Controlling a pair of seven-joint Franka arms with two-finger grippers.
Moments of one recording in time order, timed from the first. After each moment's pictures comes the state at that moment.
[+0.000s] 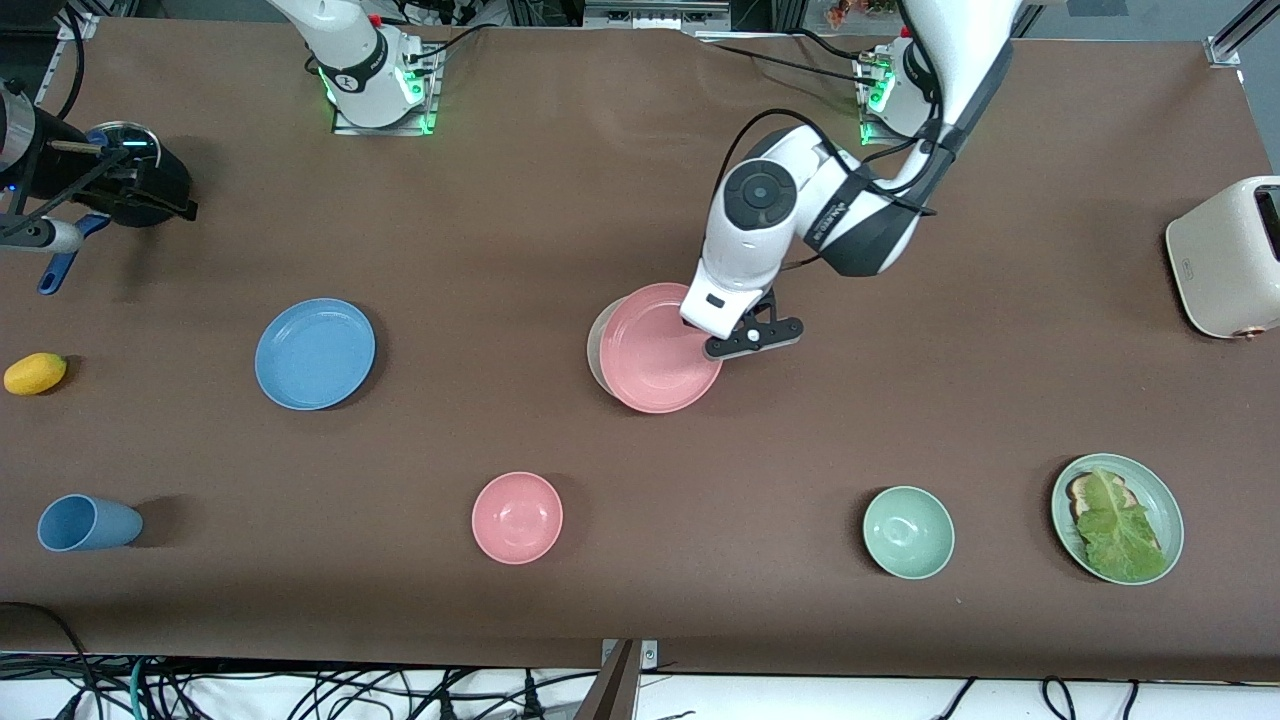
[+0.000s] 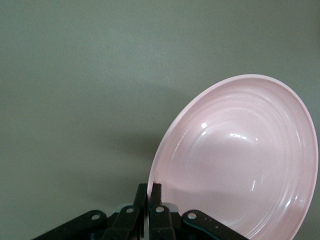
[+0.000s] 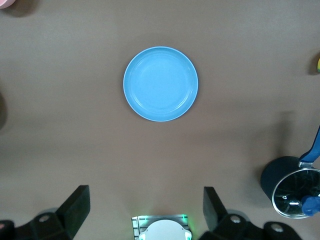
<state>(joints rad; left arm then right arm) -0.34 0.49 -0.37 -1.70 0.19 2.13 -1.04 0.02 -0.04 -0.03 -1.68 0.00 1.48 0.06</state>
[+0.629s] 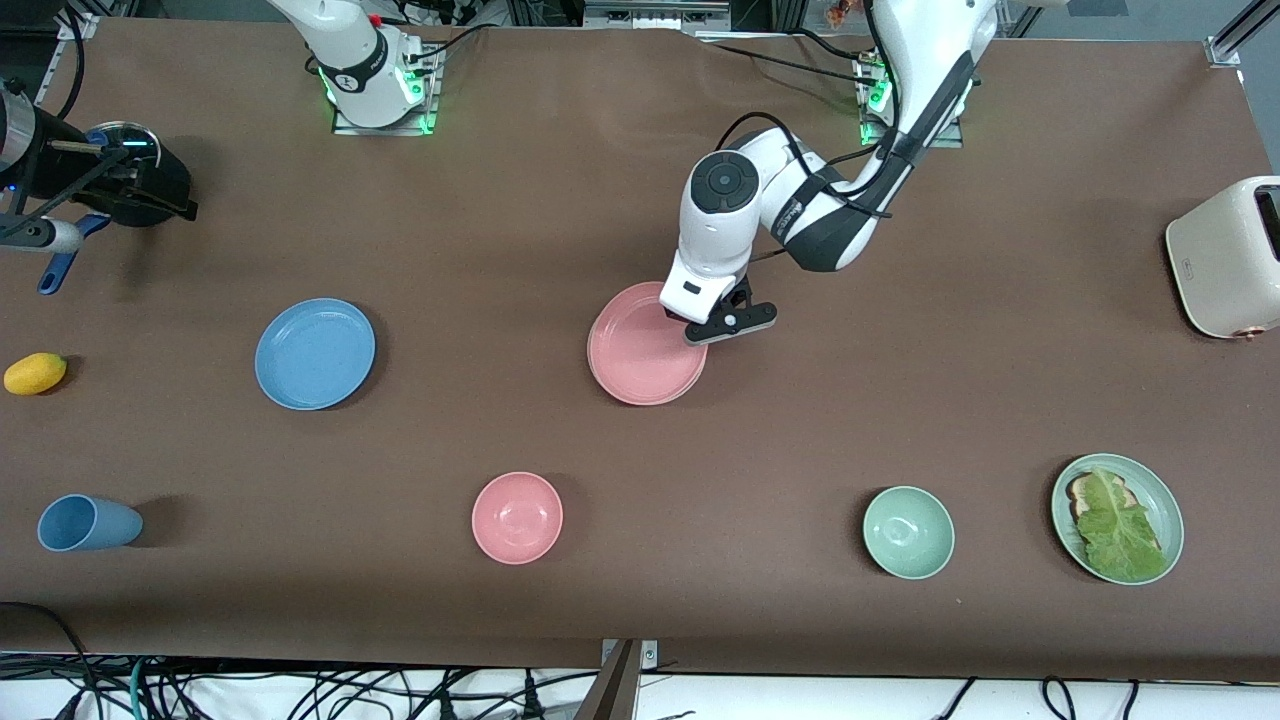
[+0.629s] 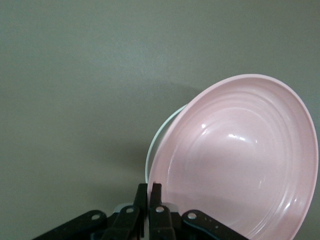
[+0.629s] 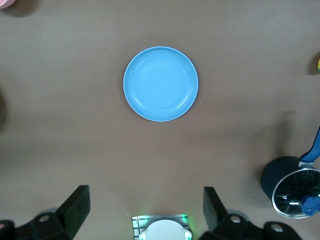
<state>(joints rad) -0.38 0.51 -0.37 -1.79 0.24 2.27 -1.17 0.02 -0.04 -0.03 -1.68 0.00 1.48 0.06</state>
